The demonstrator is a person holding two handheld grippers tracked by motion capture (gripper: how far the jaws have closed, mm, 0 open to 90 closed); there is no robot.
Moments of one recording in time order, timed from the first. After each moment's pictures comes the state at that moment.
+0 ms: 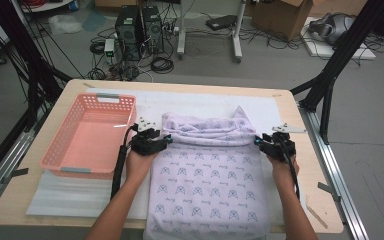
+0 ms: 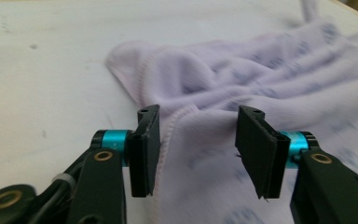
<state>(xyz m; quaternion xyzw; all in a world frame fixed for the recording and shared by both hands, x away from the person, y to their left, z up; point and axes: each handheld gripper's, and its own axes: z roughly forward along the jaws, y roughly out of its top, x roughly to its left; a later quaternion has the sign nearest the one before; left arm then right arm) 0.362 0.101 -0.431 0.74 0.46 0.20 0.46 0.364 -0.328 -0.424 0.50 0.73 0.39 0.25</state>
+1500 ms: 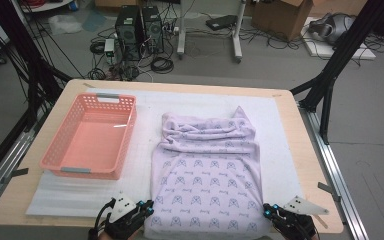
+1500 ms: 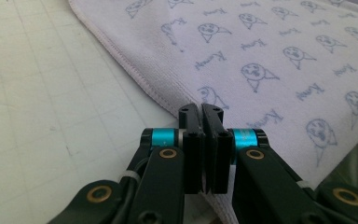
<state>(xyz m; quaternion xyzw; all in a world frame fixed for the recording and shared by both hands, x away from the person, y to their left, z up) 0.167 0.133 -0.463 0.76 0.42 0.16 0.47 0.163 -0.328 -0.449 0.45 0.79 0.38 0.18</state>
